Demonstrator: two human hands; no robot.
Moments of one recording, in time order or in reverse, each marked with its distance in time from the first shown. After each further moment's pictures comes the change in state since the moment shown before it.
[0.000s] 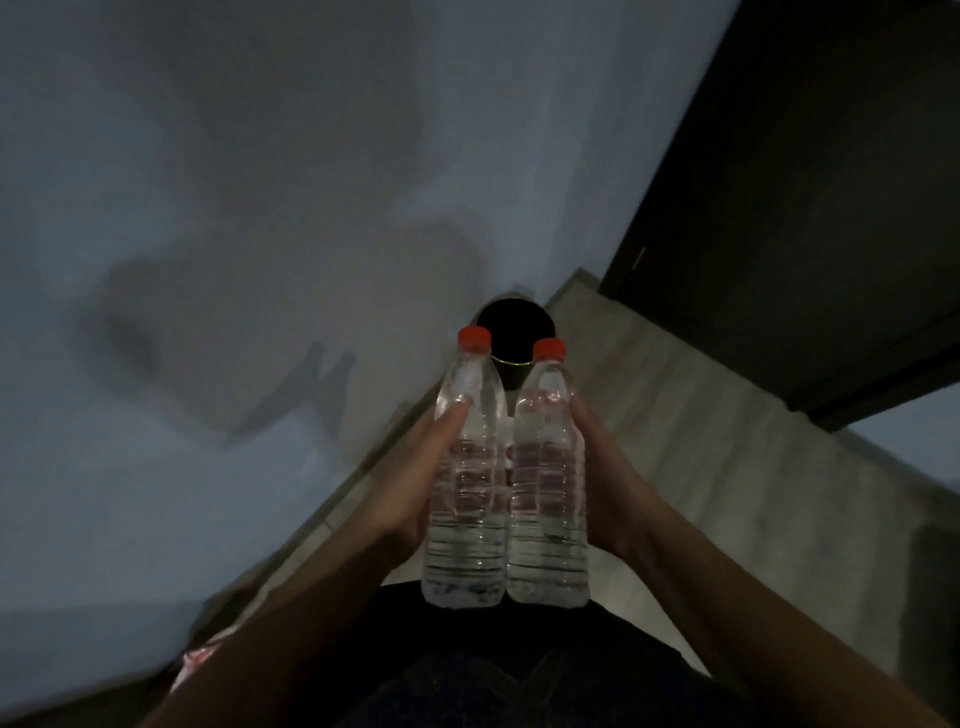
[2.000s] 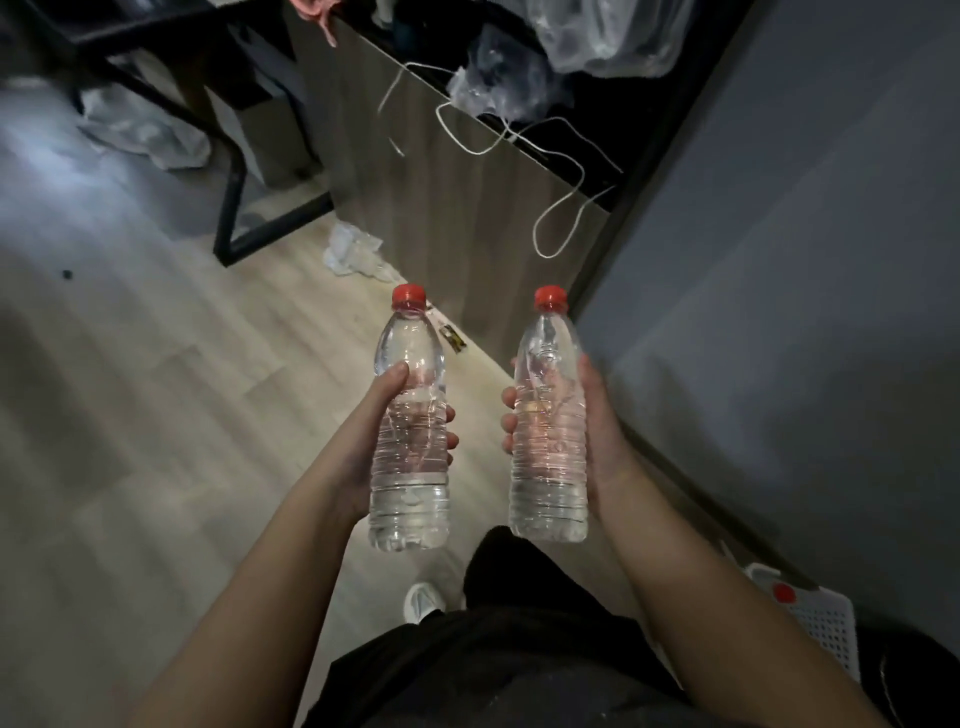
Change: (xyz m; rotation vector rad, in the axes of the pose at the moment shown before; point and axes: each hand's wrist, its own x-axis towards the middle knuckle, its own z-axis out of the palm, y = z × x) left_hand -0.497 -0.383 0.069 -1.174 1.151 0.660; right_hand -0.227 0.375 0.201 -0.676 -1.015 0.878
